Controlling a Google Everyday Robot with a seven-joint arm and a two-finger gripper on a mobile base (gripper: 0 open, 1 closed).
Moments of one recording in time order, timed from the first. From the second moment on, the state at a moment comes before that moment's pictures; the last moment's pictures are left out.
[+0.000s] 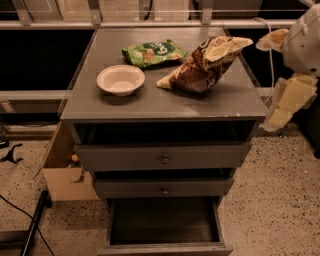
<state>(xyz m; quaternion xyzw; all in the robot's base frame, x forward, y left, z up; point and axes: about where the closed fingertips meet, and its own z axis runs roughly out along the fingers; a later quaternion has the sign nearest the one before) 0.487 -0.202 0.980 -0.66 0.71 -0.03 0.25</state>
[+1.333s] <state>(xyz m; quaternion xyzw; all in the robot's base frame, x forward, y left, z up) 0.554 -0.170 0.963 -0.74 0.59 -0.08 0.31</state>
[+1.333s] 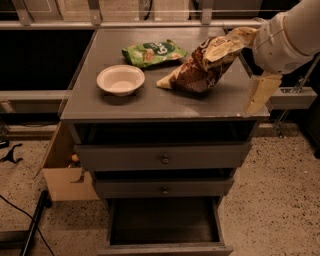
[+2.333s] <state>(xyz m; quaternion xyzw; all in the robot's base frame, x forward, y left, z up) 0.619 -0.130 0.966 -0.78 0.46 -0.19 0.37</state>
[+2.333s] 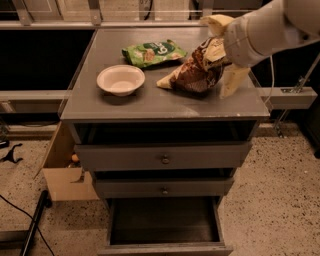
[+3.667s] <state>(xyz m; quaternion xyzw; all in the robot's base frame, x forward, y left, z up) 0.711 -0.128 0.965 -0.78 0.47 -0.25 0.32</state>
